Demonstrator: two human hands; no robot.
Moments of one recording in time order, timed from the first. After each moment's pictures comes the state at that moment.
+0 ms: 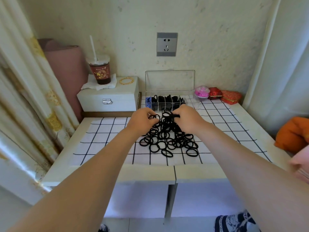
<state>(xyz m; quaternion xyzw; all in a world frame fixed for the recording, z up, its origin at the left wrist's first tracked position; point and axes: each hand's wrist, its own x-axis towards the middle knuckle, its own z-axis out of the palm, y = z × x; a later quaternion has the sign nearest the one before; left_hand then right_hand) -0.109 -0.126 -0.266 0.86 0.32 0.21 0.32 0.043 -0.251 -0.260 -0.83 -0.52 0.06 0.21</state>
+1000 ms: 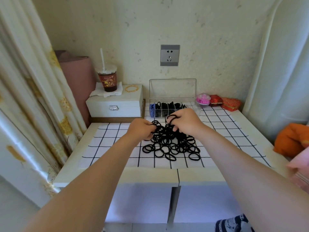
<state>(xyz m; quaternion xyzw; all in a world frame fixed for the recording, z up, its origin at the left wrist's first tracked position) -0.132 -0.133 -0.254 0.75 0.41 0.17 0.49 0.011 -0.252 -0.232 -0.77 -0.42 0.20 0.44</state>
